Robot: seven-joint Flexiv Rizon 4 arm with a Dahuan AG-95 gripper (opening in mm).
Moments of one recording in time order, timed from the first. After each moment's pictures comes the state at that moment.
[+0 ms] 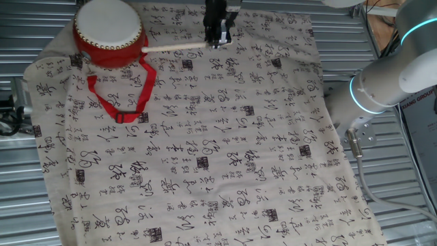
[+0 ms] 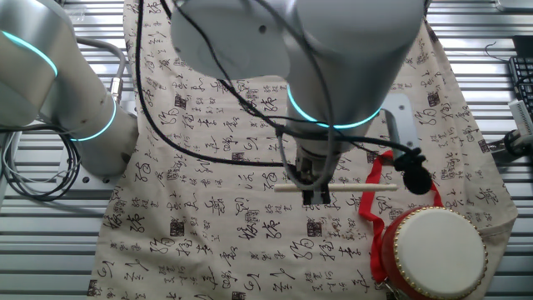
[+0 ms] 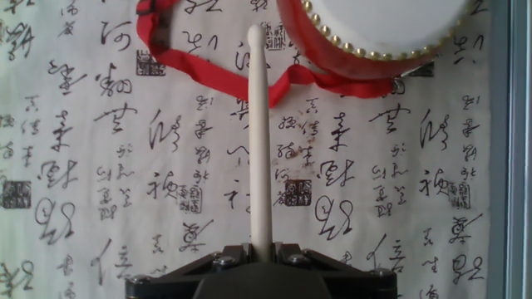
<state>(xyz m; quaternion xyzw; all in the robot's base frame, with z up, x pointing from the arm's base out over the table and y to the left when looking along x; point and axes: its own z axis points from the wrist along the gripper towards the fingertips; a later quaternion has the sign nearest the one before) 0.429 -0.158 0.171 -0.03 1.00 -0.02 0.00</state>
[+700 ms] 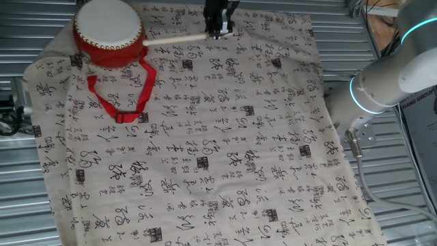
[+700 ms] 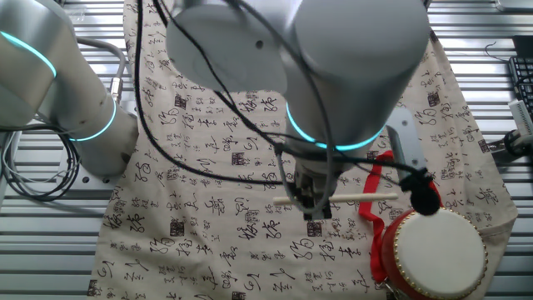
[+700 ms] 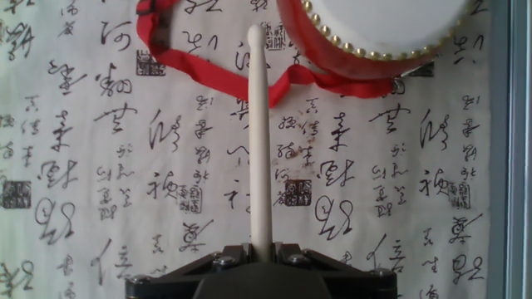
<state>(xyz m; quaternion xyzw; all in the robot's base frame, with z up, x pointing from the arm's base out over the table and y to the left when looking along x) 0.429 -0.183 0.179 -0.05 1.00 -0.02 0.00</state>
